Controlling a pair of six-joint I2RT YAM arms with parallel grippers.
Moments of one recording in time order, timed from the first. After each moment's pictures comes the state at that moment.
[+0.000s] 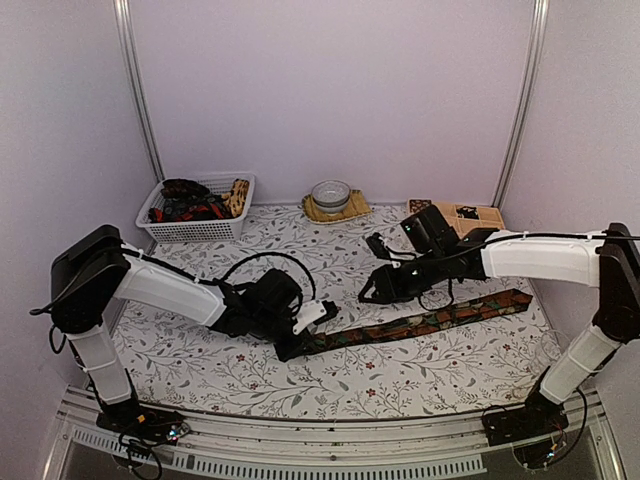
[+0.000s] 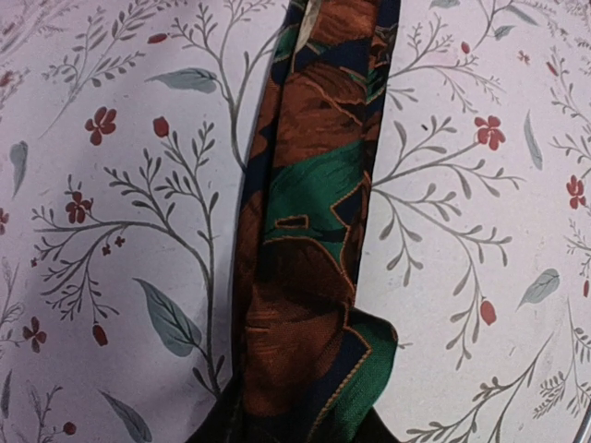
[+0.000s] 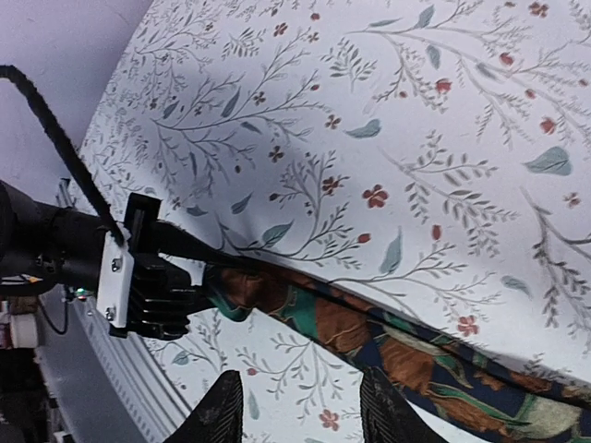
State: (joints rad) left arm -0.96 1.80 0.88 -0.03 0.16 0.14; right arm 0.74 1.59 1.10 -0.39 -0.35 0.40
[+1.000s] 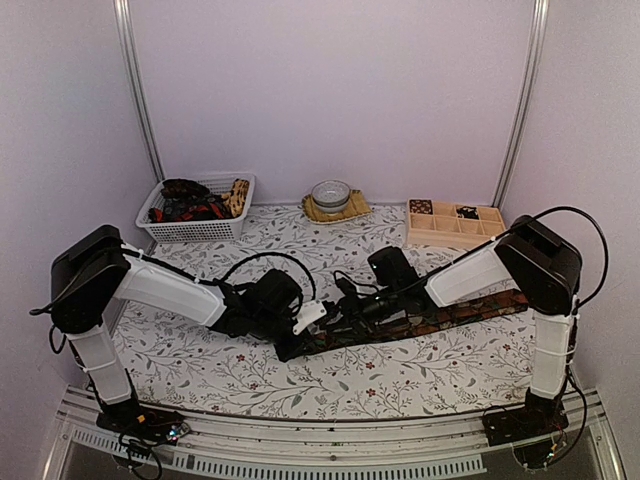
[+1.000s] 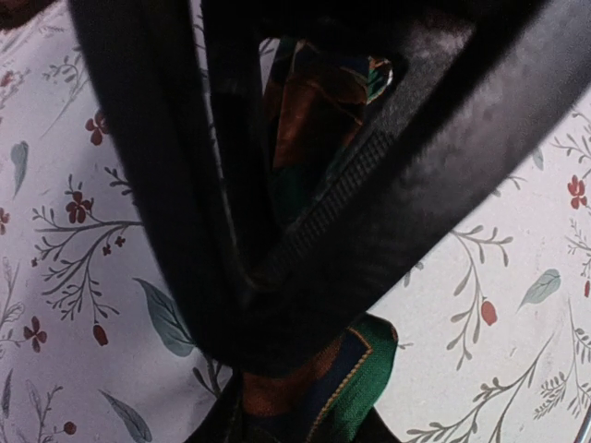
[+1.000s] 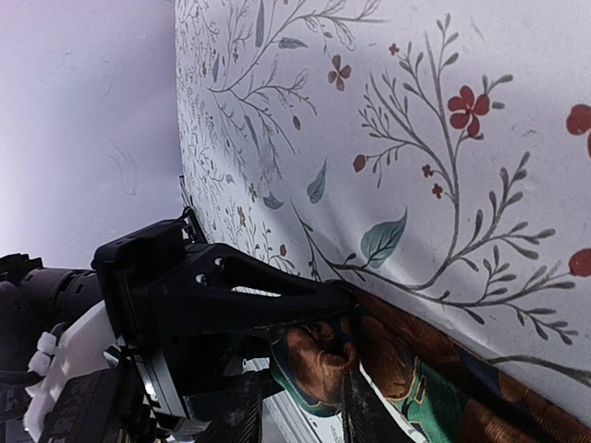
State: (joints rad) left arm -0.96 1.80 0.88 -0.03 0.15 0.14; right arm 0.79 2.00 1.02 0.27 -0.79 1.01
